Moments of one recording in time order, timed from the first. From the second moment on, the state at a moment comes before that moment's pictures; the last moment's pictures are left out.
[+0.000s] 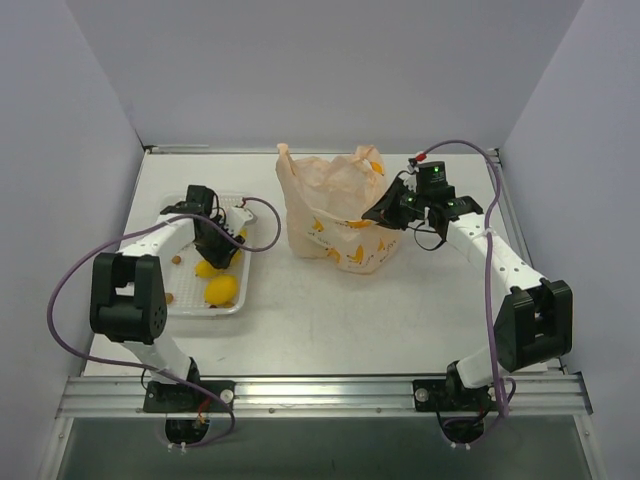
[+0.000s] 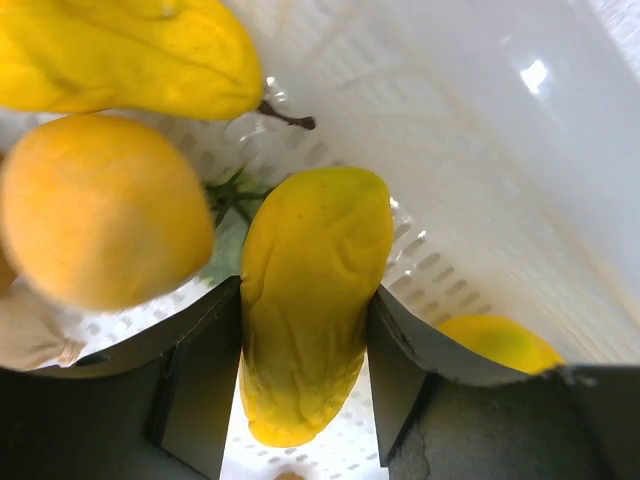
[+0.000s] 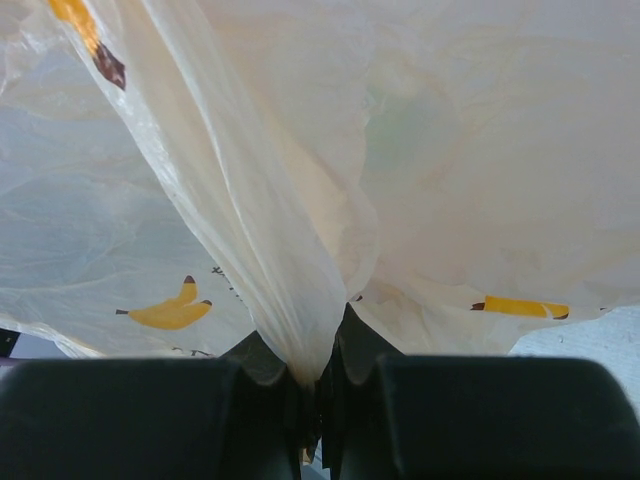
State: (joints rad) left arm -0.11 1.69 1.10 -0.65 0.18 0.70; right arm 0.28 1.50 1.18 -0.39 -0.42 0.77
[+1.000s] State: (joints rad) left arm -0.41 1.59 1.68 0.19 0.76 -0.15; right arm 0.37 1.52 1.25 -0.44 -0.32 0.53
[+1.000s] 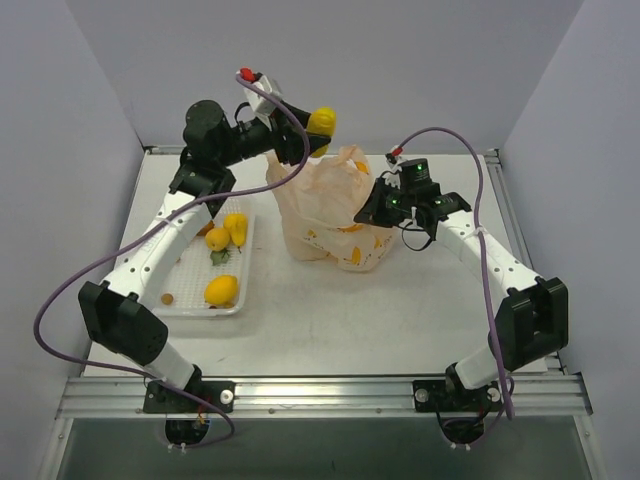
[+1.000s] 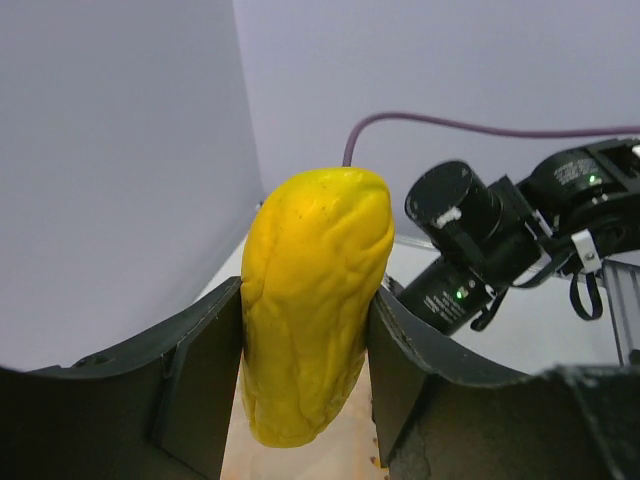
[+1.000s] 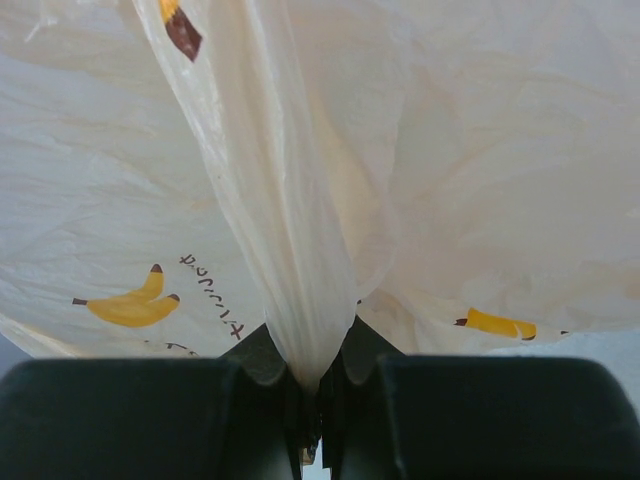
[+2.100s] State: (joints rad) left arm 0.27 1.18 1.22 -0.85 0.85 0.66; right arm 0.37 1.52 1.27 -0.46 -0.30 0.44
